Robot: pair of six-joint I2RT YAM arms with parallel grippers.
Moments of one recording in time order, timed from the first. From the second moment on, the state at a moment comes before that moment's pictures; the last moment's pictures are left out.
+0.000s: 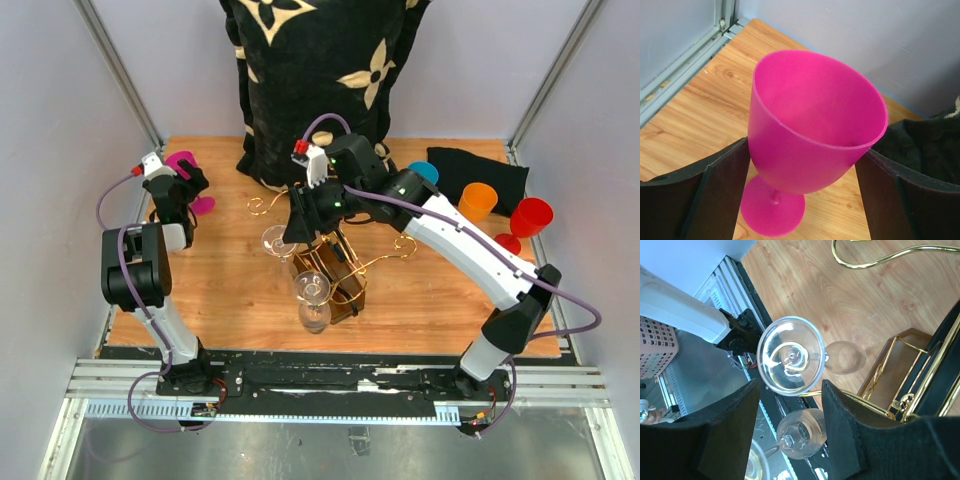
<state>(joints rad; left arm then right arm) 0.20 1.80 0.86 0.83 -0.08 -0.40 0.87 1.63 1.83 -0.81 -0.43 0.32</state>
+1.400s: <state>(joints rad) 0.20 1.78 0.95 0.67 -0.07 -0.40 0.87 1.64 1.77 -0.71 -0.47 0.42</state>
